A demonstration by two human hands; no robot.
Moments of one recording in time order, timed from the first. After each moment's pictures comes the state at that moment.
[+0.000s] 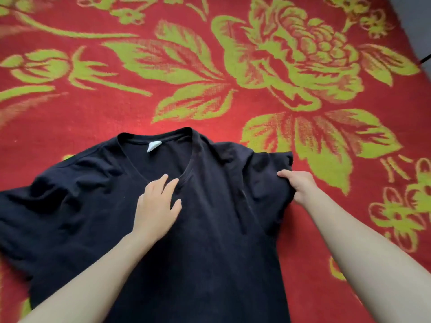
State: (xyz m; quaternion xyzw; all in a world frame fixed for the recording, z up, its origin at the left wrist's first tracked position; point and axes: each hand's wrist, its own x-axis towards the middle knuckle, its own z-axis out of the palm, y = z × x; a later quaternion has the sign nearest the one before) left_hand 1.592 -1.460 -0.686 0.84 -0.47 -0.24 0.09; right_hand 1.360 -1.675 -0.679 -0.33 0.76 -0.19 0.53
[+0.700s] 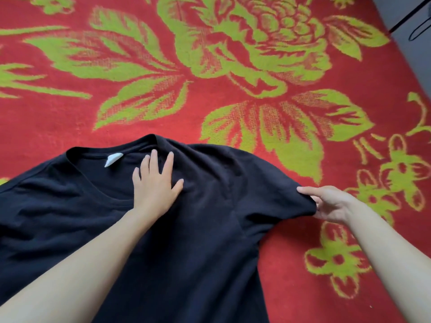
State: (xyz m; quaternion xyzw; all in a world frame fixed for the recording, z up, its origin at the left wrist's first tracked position) left_hand 1.544 -1.566 -0.704 0.83 -0.51 -0.22 -0.02; right_hand 1.218 -1.702 -0.660 -0.26 0.73 -0.02 0.63
